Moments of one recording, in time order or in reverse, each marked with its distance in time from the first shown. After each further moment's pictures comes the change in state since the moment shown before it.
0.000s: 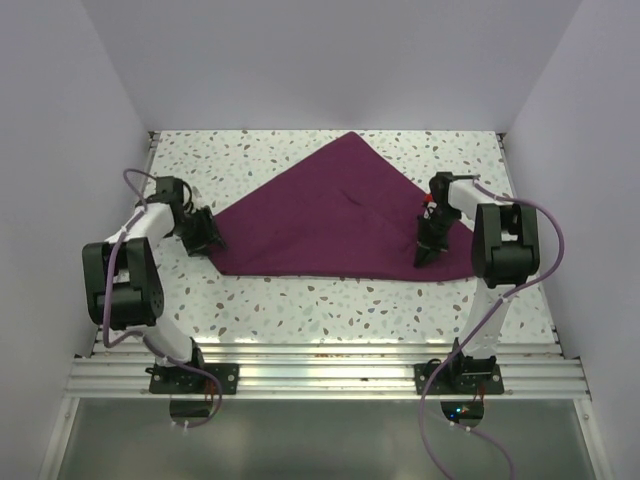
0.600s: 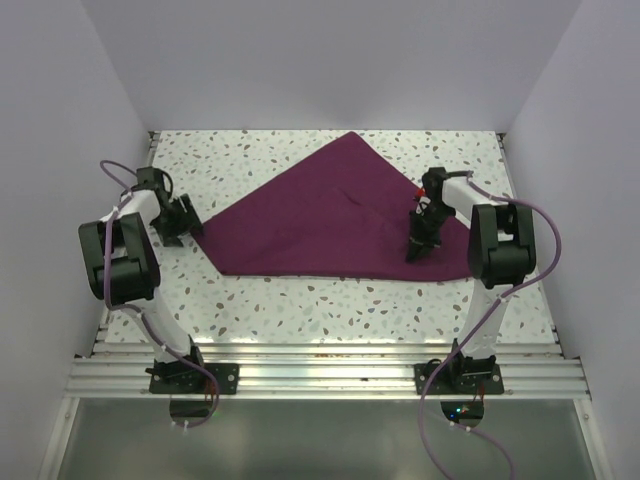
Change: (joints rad) left arm 0.119 0.161 0.197 0.053 -0.190 0.026; right arm 0.048 0.000 0.039 0.010 -0.038 -0.001
